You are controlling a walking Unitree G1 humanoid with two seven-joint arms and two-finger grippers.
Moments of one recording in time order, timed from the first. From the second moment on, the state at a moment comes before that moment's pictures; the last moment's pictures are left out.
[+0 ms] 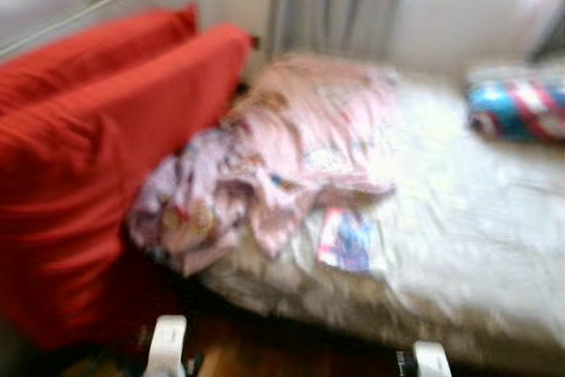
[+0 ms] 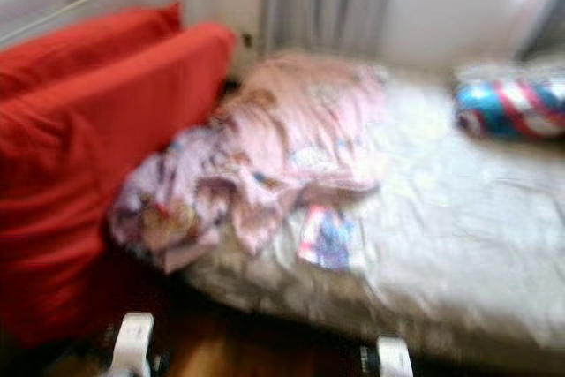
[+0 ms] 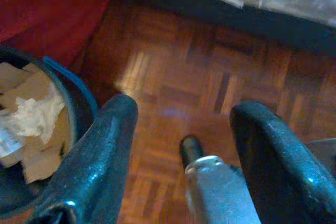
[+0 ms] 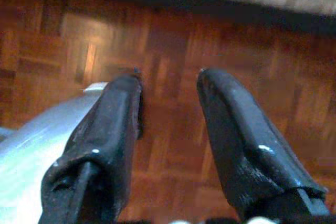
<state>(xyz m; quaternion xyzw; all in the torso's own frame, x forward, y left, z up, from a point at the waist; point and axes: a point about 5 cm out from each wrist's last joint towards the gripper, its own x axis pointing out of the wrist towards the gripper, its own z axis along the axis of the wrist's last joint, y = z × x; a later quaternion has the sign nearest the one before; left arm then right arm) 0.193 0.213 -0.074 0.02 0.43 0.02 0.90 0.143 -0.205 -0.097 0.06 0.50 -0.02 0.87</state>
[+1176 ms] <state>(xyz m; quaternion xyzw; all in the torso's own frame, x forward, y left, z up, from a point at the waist) 0.192 0.212 -0.074 0.01 0.43 0.02 0.90 0.143 -0.213 -0.095 0.05 0.49 -0.03 0.87</state>
